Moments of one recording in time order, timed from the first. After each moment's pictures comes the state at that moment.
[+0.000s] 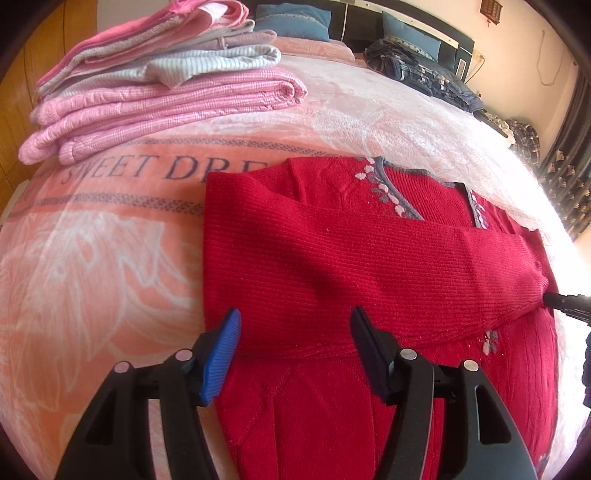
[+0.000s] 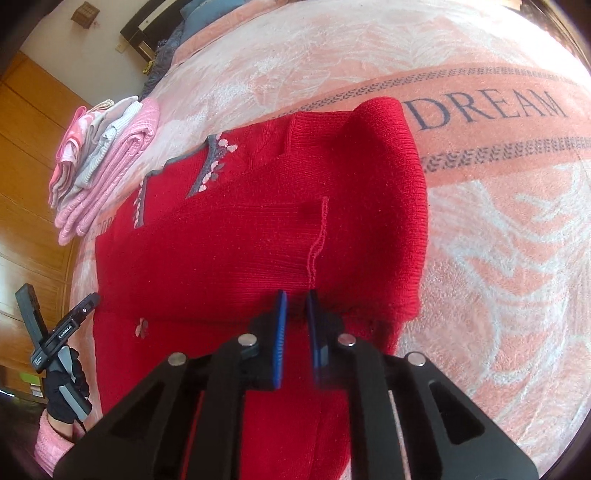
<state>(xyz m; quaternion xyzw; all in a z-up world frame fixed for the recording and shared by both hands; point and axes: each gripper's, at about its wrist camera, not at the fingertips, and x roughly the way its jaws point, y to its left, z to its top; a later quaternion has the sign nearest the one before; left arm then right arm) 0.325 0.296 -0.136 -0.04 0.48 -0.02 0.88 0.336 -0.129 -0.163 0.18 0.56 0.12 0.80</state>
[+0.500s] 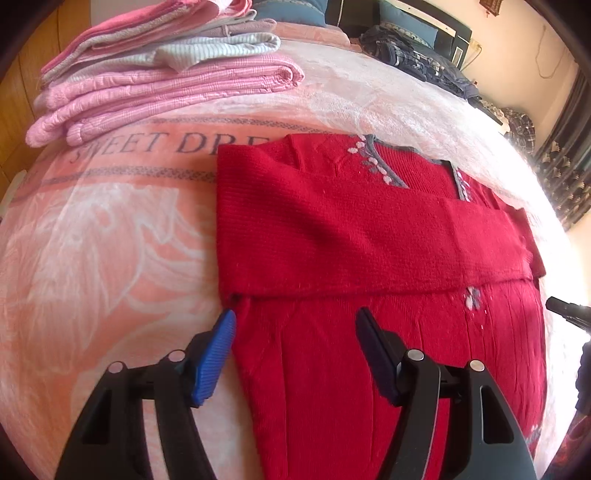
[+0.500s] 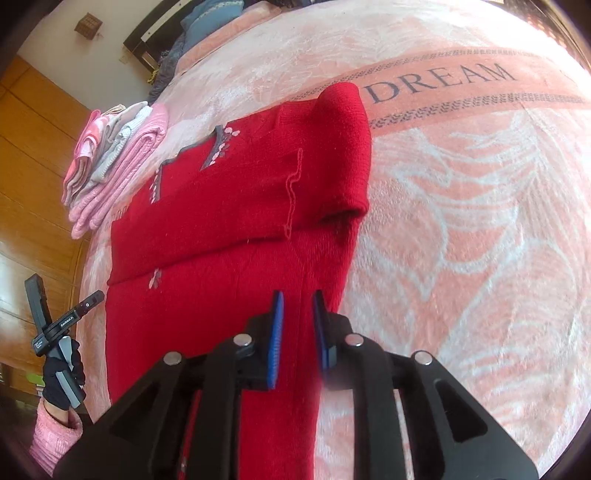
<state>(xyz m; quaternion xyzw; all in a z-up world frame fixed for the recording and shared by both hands) 0.278 0.306 -0.120 -0.04 0.51 -0.04 0.86 0.252 -0.151 -0.148 0.20 0.55 0.13 0.80</state>
